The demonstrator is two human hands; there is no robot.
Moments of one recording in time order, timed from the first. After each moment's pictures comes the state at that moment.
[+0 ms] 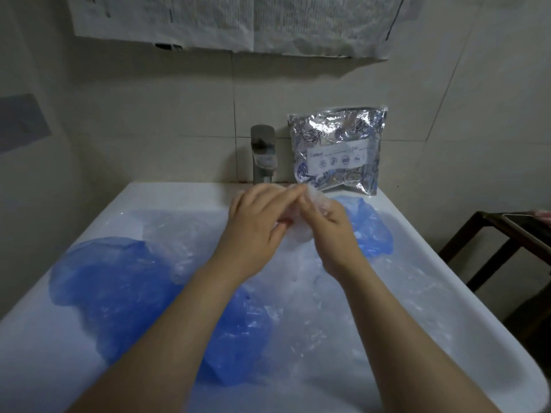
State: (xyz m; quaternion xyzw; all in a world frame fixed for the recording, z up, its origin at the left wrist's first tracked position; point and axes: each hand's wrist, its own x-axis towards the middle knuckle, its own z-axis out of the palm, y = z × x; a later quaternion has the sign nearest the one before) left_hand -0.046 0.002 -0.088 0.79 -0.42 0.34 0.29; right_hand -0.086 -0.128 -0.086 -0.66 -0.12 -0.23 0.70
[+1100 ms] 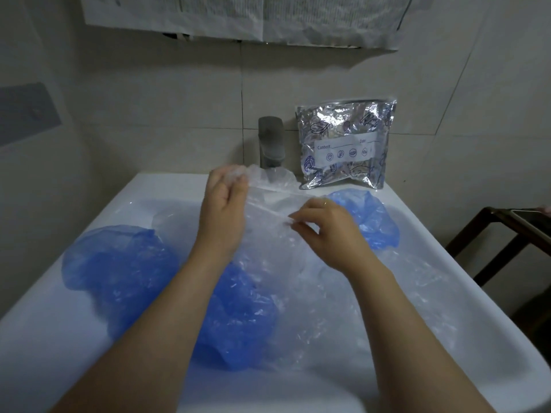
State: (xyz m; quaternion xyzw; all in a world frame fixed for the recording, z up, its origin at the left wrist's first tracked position) left_hand -0.062 0.024 -0.073 0.70 -0.15 0.16 0.68; right_hand -0.095 -0.137 -0.093 -0.91 -0.14 -0.30 0.25
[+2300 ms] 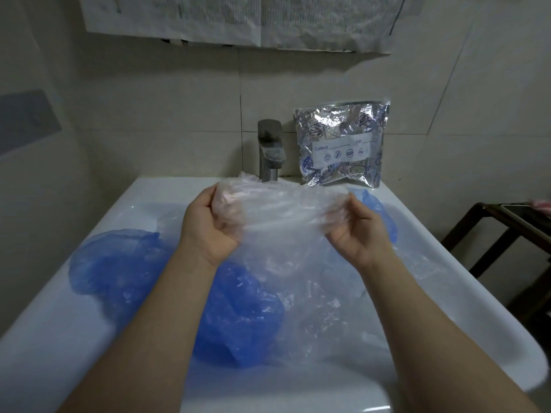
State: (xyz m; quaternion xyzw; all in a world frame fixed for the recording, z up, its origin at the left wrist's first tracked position) left_hand -0.043 0.048 -0.073 0.31 -0.02 -0.21 0.93; right_hand -0.090 -0.163 -0.100 -0.22 -0.03 -0.02 0.97
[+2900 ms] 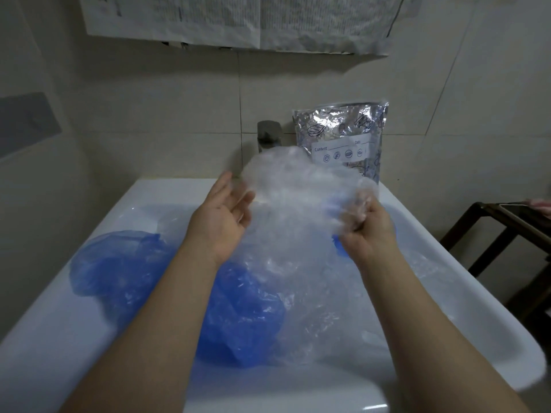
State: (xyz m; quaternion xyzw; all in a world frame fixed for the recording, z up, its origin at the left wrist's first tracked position) left_hand -0.038 0.041 -0.077 0.42 -0.06 -0.13 0.90; right_hand -0.095 -0.150 -0.081 -0.28 0.13 -0.18 0.94
